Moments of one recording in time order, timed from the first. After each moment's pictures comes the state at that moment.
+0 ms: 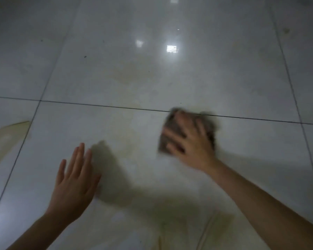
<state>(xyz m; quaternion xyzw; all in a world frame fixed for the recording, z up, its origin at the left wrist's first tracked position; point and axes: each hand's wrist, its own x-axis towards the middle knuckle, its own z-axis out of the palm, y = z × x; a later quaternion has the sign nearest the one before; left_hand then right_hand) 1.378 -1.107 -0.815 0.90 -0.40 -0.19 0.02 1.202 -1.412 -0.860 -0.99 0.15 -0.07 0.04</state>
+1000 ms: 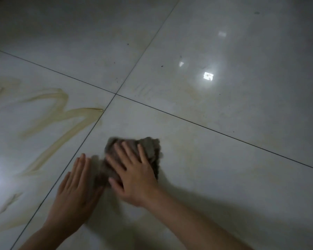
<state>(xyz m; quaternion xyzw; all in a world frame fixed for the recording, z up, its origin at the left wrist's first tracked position) 1.412 -0.992 -0.817 0.94 -0.24 -0.21 0.08 1.370 -1.174 -0.859 -0.99 -0.06 -0.02 0.11</state>
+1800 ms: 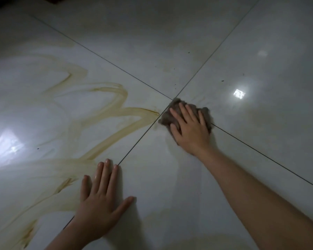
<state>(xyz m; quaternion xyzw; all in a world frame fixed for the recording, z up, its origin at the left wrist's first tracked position) 1.422 -0.934 -0.831 0.95 -0.17 -0.25 0.03 1.510 -1.235 -0.854 -1.00 0.05 -0.02 0.05</state>
